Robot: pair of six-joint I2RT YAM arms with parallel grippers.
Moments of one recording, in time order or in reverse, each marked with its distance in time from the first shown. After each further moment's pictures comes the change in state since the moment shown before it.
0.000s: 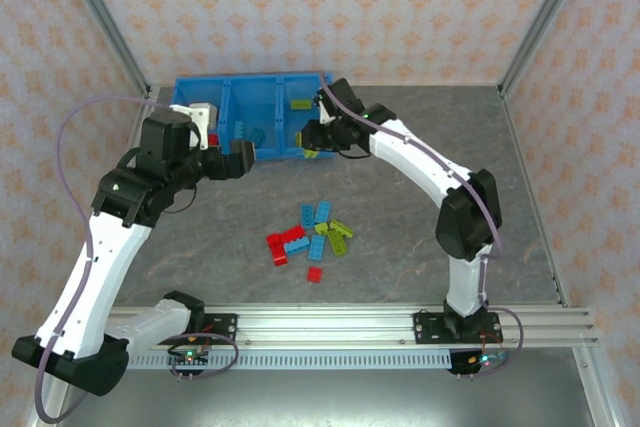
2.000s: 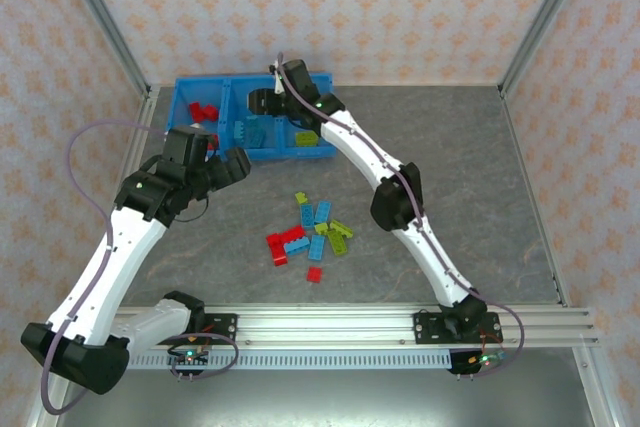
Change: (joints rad) left arm 0.000 0.021 -0.173 -0.002 -0.126 -0.370; right arm 0.026 0.676 0.926 0.117 -0.006 -0.019
